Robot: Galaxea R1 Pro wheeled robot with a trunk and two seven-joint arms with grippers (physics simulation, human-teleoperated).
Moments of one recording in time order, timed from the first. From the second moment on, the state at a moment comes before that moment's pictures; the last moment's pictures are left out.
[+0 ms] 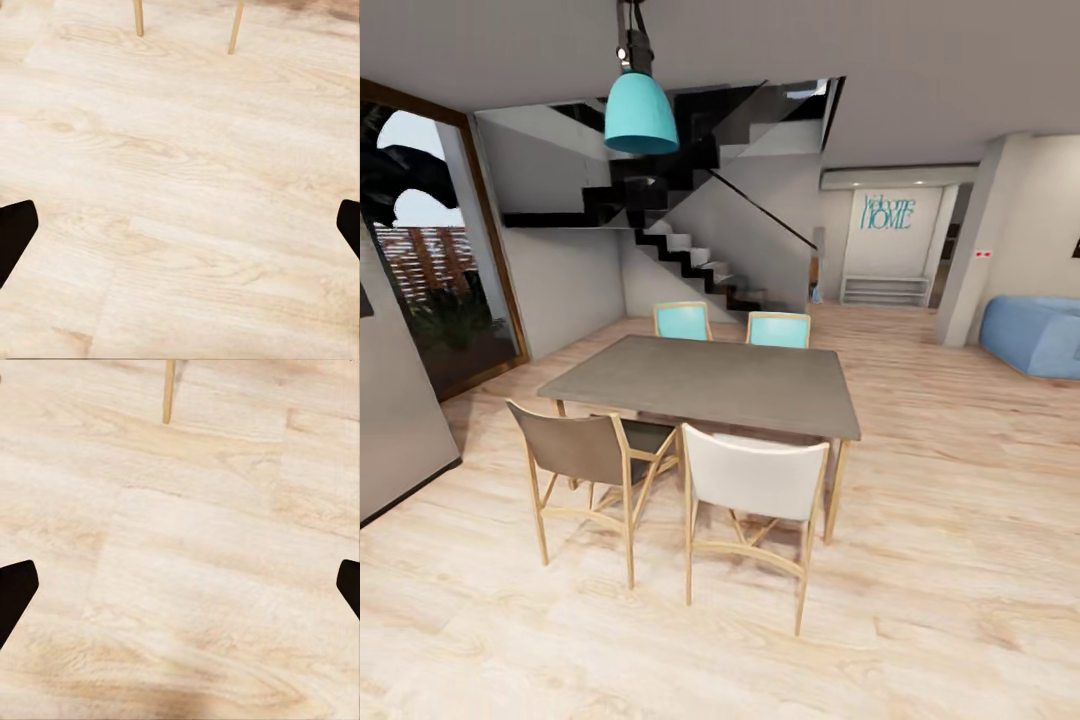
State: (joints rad) left arm 0.04 0.00 0.01 -0.61 0.00 -0.26 0.00; right arm -0.10 -0.06 0.00 -0.38 0.00 -0.29 0.00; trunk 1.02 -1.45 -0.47
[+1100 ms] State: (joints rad) left arm 0.04 0.00 0.01 -0.61 0.00 -0.26 0.00; right arm -0.10 -0.05 0.00 -0.38 0.00 -0.29 -0.01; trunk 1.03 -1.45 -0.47
